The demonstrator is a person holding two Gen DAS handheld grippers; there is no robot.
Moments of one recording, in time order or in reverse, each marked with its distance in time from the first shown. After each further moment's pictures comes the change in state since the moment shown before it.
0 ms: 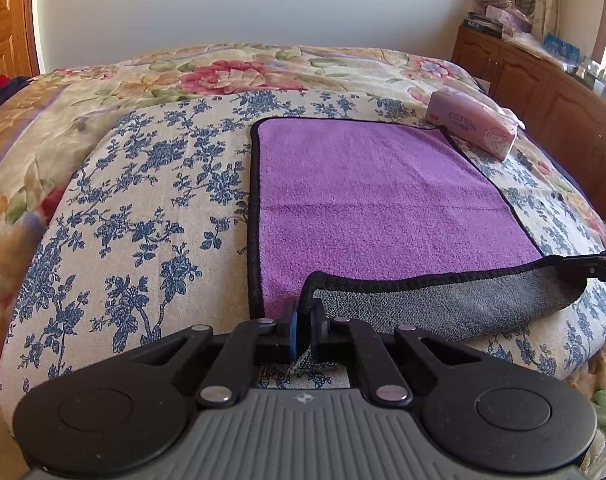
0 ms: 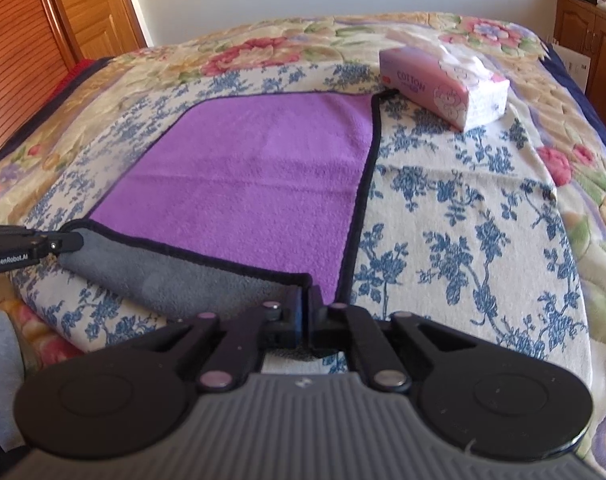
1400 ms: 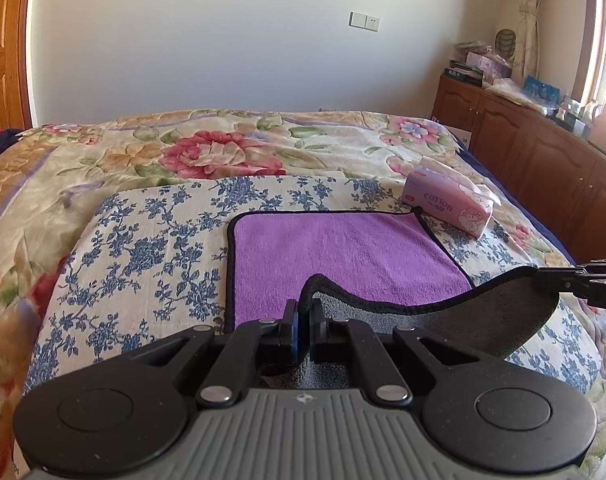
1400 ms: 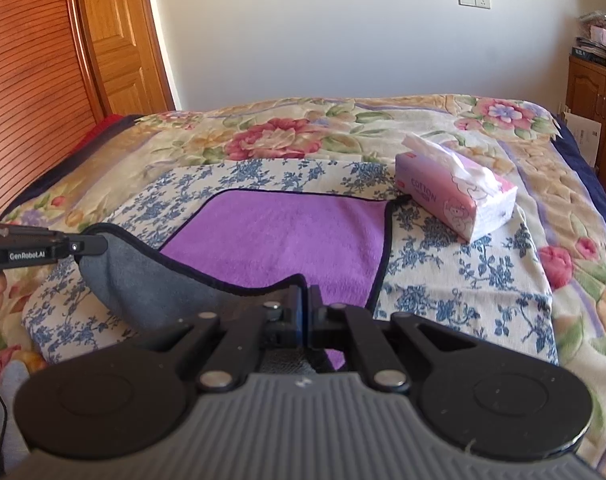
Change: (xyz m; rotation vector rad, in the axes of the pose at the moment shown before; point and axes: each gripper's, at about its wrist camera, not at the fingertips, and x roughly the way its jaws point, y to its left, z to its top) left arm -0.019 -0.014 0.061 0.012 -0.156 -0.046; right arm -0.020 -0.002 0.048 -0.066 -0.201 0.046
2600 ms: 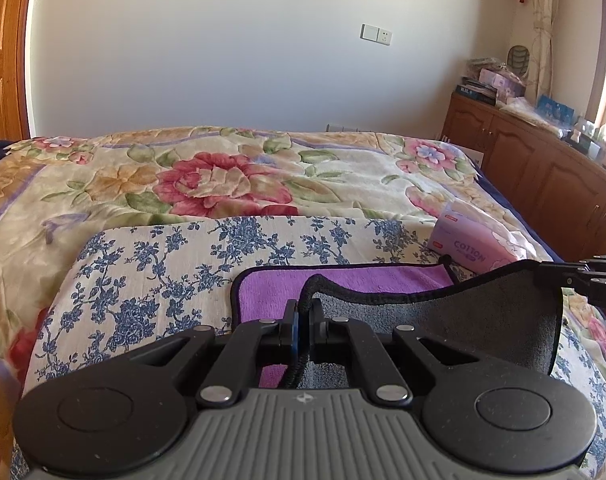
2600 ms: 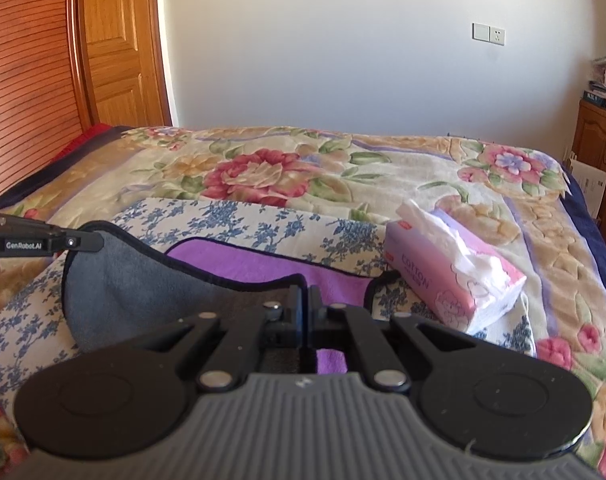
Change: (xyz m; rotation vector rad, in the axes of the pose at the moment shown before) left arm 0.061 0.019 0.056 -0.024 -0.039 0.003; right arm 0.051 -0.023 0.057 -0.087 -0.070 -0.023
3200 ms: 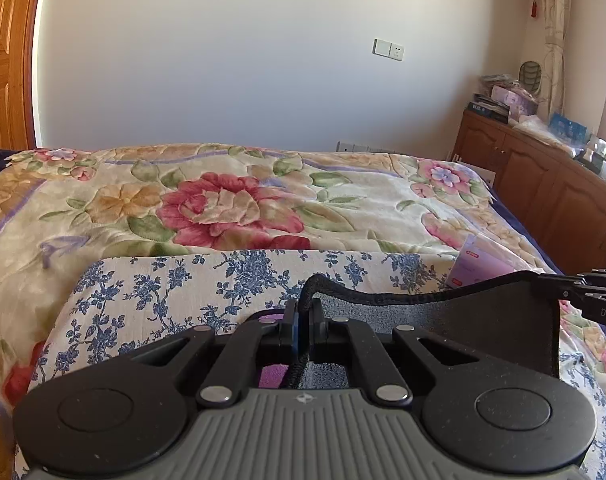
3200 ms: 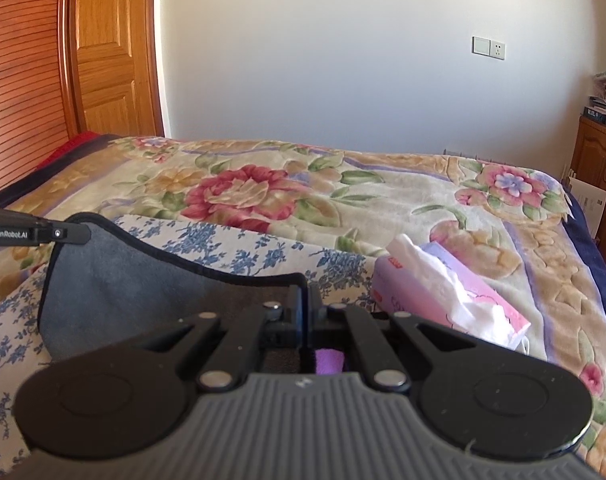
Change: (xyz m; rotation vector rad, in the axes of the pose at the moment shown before) left arm 0.029 0.008 0.029 -0.022 -0.042 0.022; right arm 0.033 -0.018 0.017 -0.027 -0.036 -0.018
